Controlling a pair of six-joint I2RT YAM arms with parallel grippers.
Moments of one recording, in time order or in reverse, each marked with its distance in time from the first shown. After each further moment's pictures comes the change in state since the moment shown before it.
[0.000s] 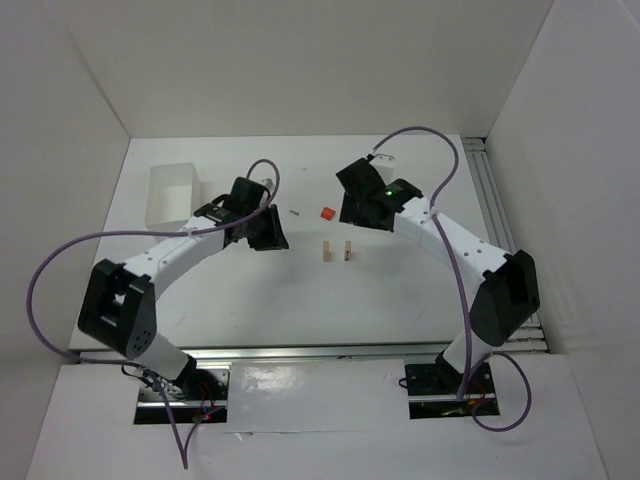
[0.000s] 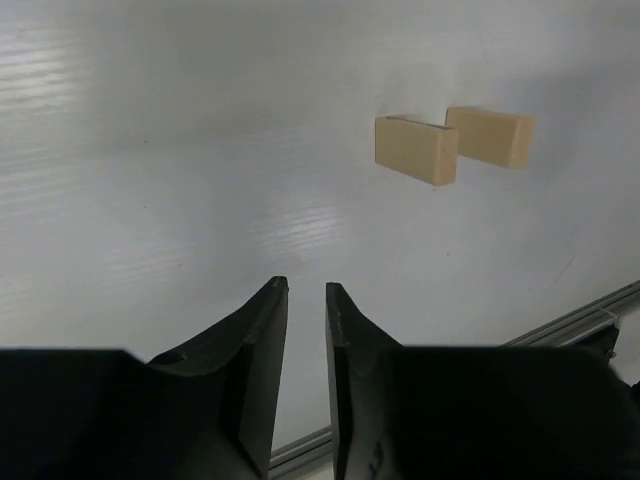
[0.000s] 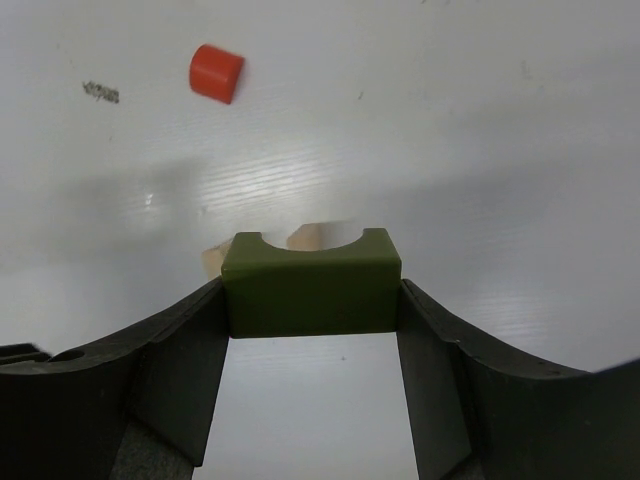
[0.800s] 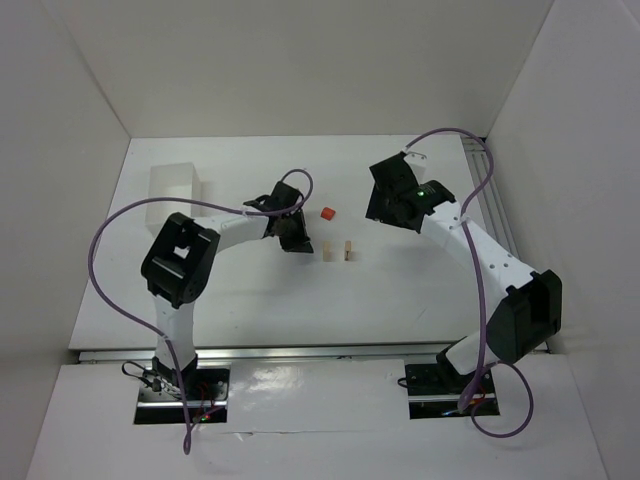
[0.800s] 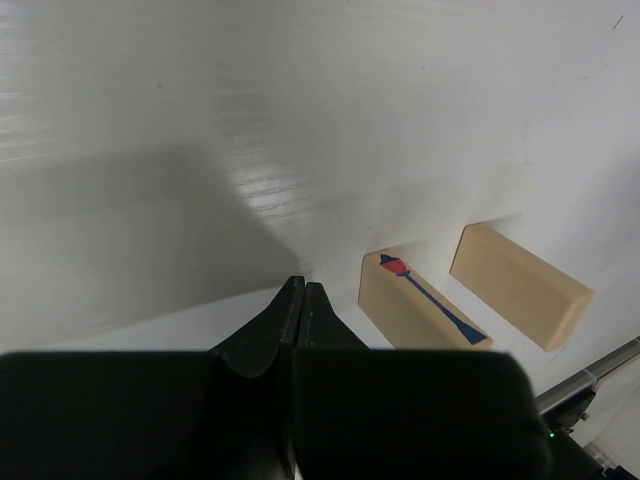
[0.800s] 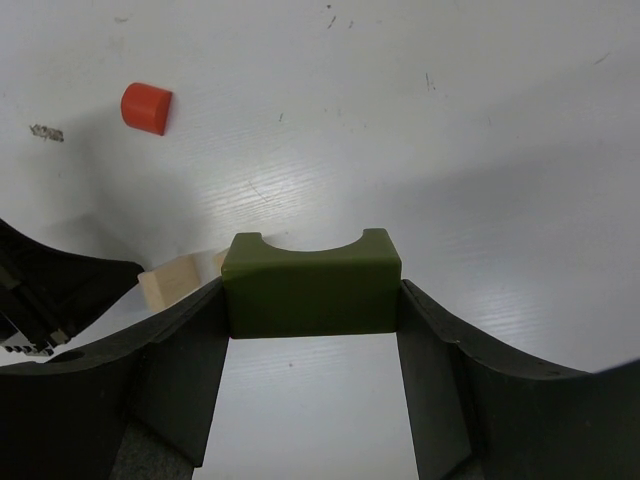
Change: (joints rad) left arm -0.076 0.486 0.174 0.196 0.046 -0.158; right arm -0.166 -0.162 -0.104 -0.005 -0.032 -0.064
